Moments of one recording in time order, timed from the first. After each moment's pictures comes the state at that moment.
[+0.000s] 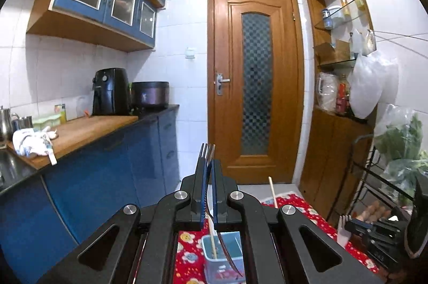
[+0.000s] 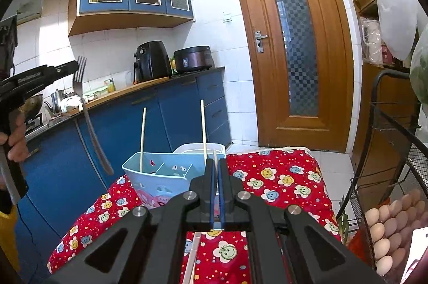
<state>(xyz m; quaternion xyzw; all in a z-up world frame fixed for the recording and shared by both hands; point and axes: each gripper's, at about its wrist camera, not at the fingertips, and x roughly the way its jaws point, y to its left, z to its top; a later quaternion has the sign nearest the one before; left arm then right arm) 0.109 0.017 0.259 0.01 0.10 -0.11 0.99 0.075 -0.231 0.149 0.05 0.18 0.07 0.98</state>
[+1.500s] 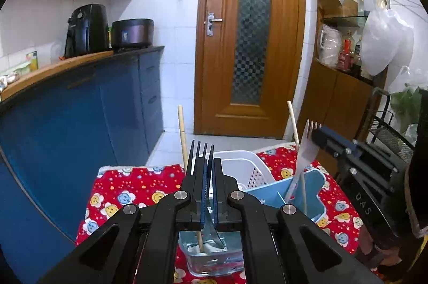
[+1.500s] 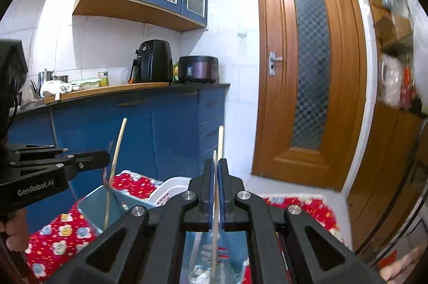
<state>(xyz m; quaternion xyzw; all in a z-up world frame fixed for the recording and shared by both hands) 0.205 -0.012 0.142 0.00 0.24 -0.15 0.96 0.195 -0.175 0.134 -0.02 0.14 0.07 0.99</state>
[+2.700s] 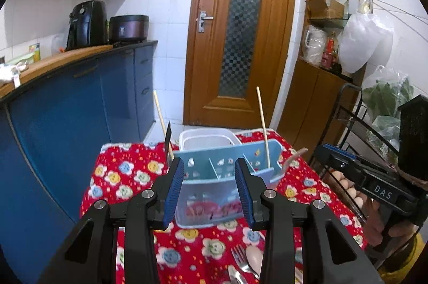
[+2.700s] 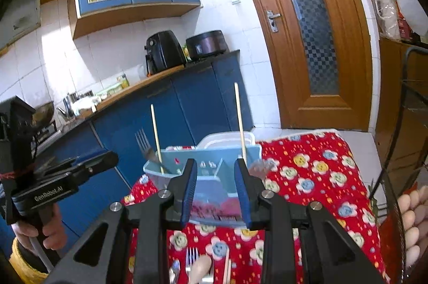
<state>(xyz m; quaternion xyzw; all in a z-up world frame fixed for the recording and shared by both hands) 0.114 0.011 0.160 -0.02 0.26 -0.18 0.95 0.104 -0.205 0.144 0.10 0.23 0.12 0.96</state>
